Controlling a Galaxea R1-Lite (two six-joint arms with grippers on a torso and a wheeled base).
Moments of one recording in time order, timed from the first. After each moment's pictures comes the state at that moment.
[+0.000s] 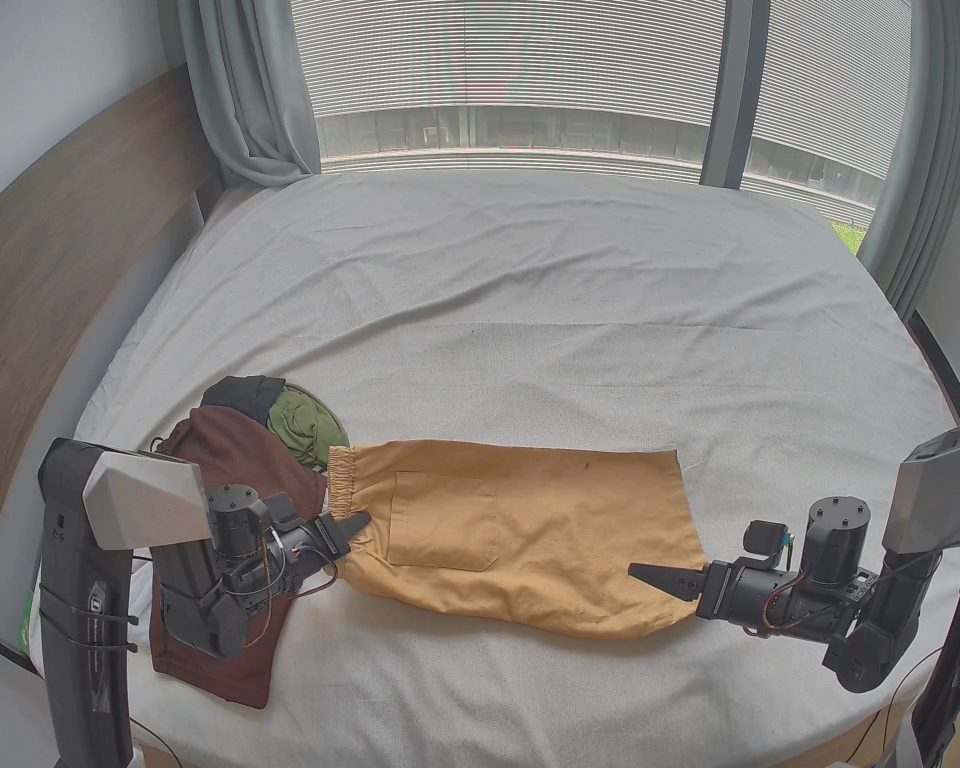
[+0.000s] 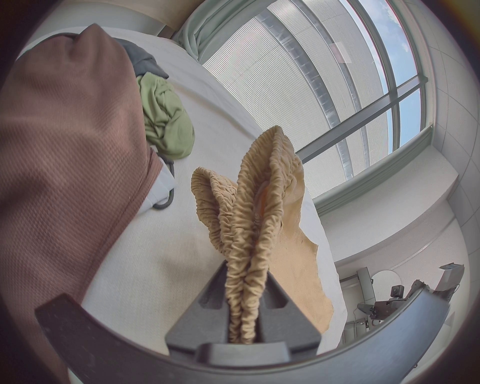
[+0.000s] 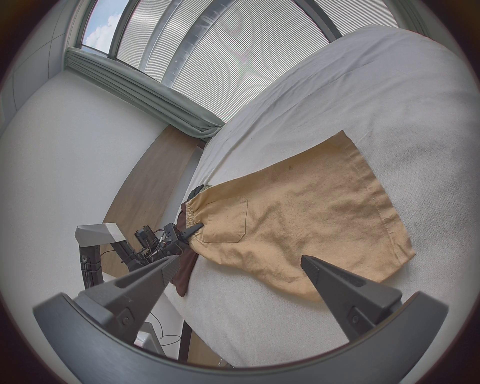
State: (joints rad) left arm -0.18 2.47 -0.63 -1.55 -0.40 -0.69; right arm 0.37 2.08 -0.16 -1.54 0.39 0.61
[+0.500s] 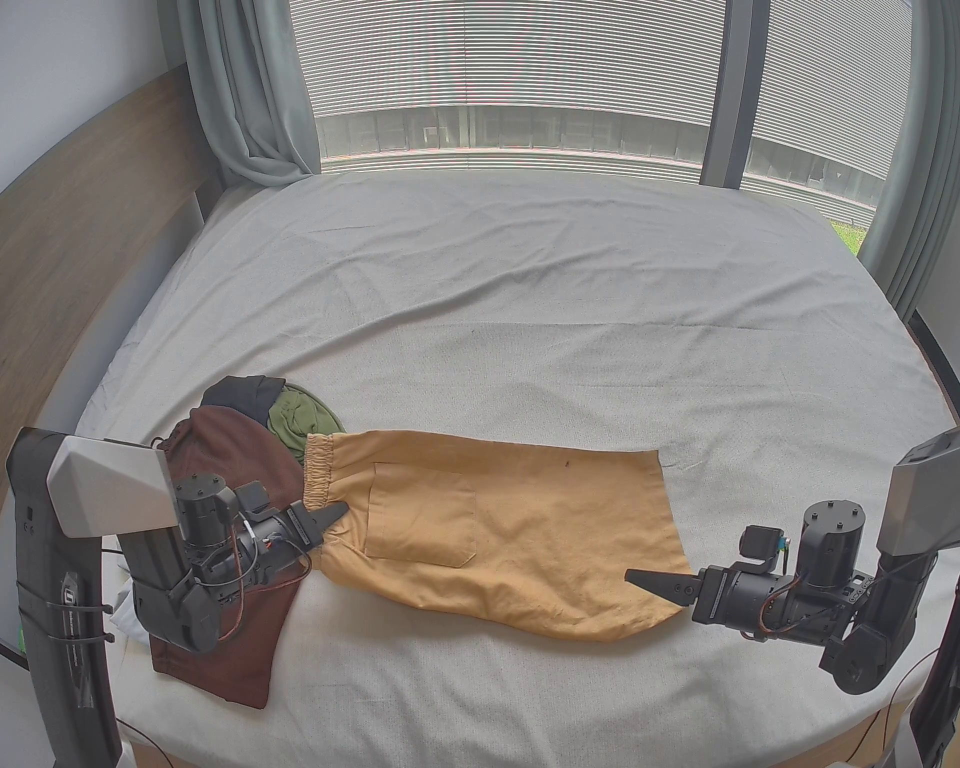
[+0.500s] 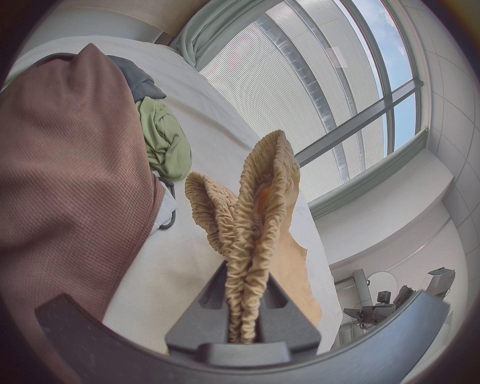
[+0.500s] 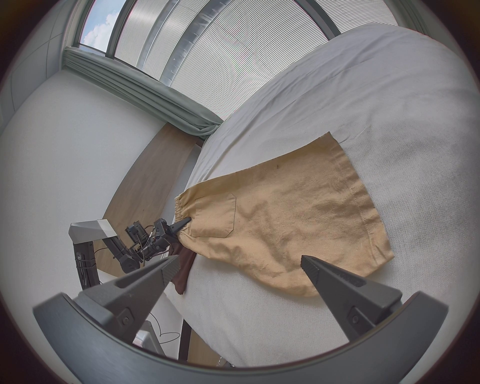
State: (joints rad) left arm -0.11 2.38 -0.55 -1.55 -0.47 -0.69; right arm 0.38 2.10 -0.16 -1.54 0.39 0.61
